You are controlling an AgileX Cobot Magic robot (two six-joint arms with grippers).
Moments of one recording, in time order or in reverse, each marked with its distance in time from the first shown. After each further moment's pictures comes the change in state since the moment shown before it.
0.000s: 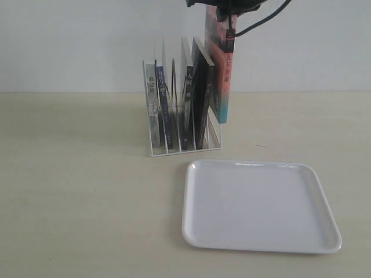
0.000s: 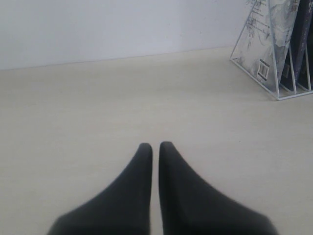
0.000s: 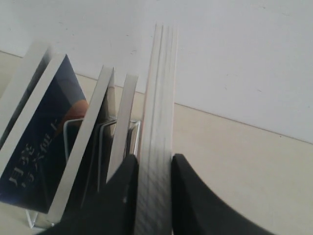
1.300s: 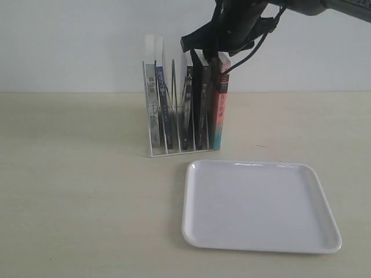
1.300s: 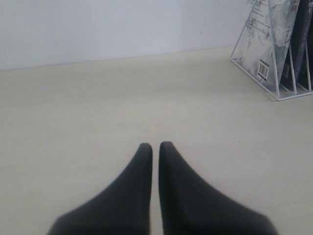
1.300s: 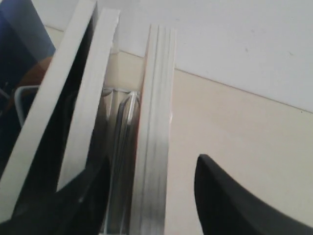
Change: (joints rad) left arm 0.000 0.000 0.000 0.000 0.000 0.000; right arm 0.000 0.150 -0.002 -0.029 -0.022 0.008
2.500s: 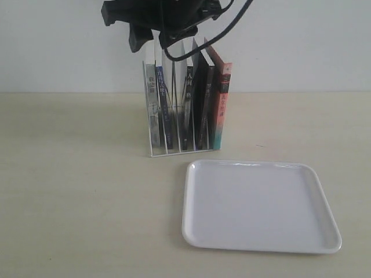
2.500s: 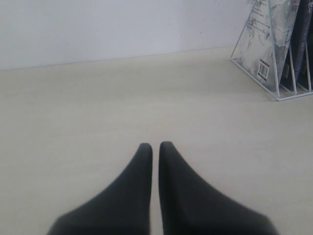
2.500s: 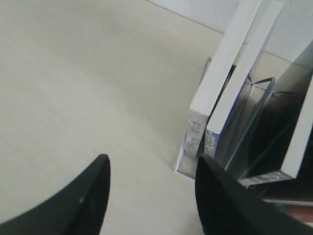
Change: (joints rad) left arm 0.000 0.000 0.000 0.000 0.000 0.000; right arm 0.189 -0.149 0.000 0.330 0.099 -0.141
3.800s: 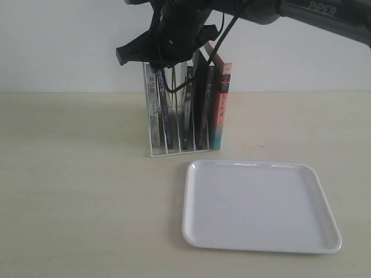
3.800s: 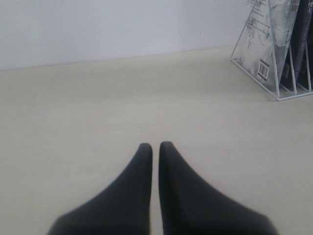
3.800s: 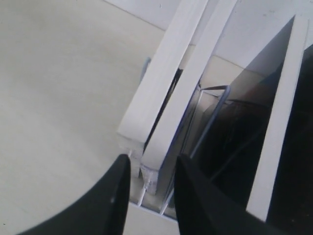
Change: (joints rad) left arm 0.000 0.000 0.000 0.000 0.000 0.000; right arm 0.008 0.139 0.000 -0.268 -0.117 0.127
